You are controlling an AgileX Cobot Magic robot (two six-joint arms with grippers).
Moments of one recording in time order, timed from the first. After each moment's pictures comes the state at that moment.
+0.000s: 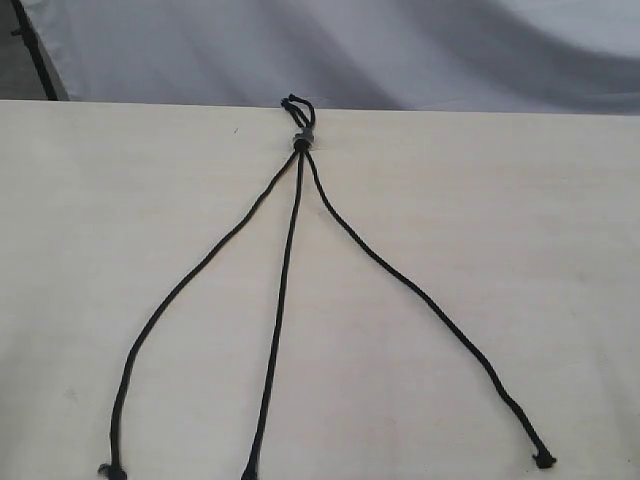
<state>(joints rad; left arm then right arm) 0.15 0.00 0.00 0.00 0.25 0.00 -0.04 0.01 0.00 -0.08 0.06 0.15</state>
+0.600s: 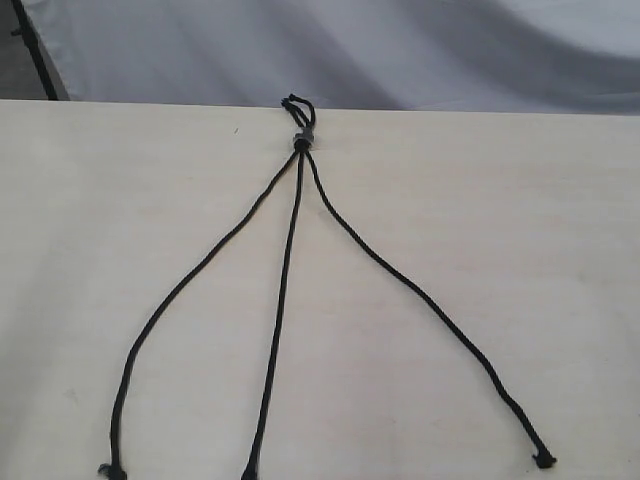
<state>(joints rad) 0.15 0.03 -0.01 -0.12 -0.62 -0.38 -0.04 0.02 -0.03 -0.08 -0.27 0.34</state>
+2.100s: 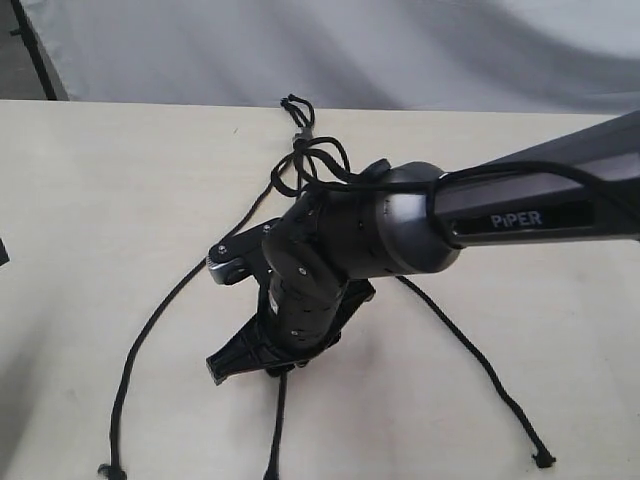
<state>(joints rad) 0.15 0.99 -0.20 0.31 -0.23 -0.58 0.78 2.02 -1.20 -0.12 0.60 0.39</state>
